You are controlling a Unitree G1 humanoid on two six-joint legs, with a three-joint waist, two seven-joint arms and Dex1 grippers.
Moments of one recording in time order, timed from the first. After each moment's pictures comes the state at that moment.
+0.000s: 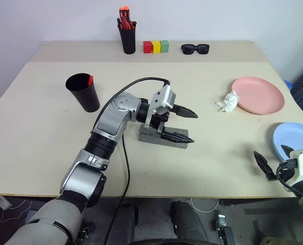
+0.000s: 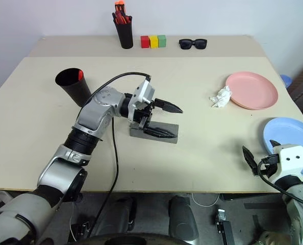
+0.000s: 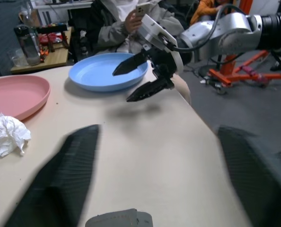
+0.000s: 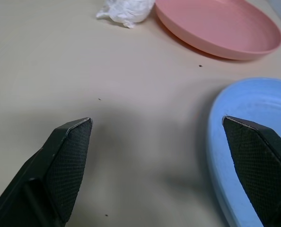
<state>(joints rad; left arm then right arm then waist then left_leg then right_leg) -0.89 0.21 -0.26 0.31 -0.26 0.21 -1.44 0.34 -0.55 -0.54 -0.20 0.34 0.17 0.48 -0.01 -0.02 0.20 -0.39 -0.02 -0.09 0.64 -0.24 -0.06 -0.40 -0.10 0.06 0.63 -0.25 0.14</state>
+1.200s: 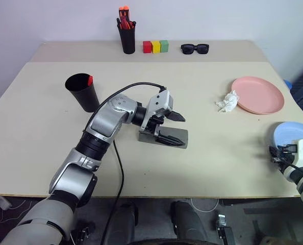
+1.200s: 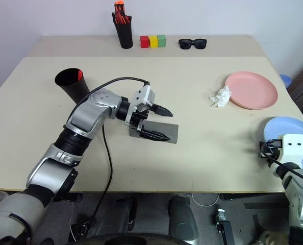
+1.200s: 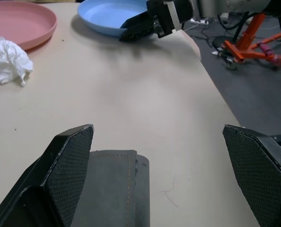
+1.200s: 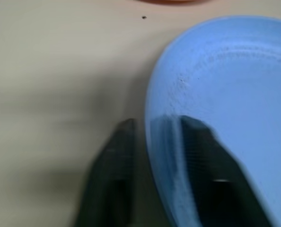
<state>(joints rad) -0.88 0.31 -0.34 0.22 -0.23 0.45 -1.35 0.13 -0.61 -0.54 -0.04 0.33 0.44 0.39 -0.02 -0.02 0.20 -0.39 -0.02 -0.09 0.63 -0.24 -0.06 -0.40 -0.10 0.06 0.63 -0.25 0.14</state>
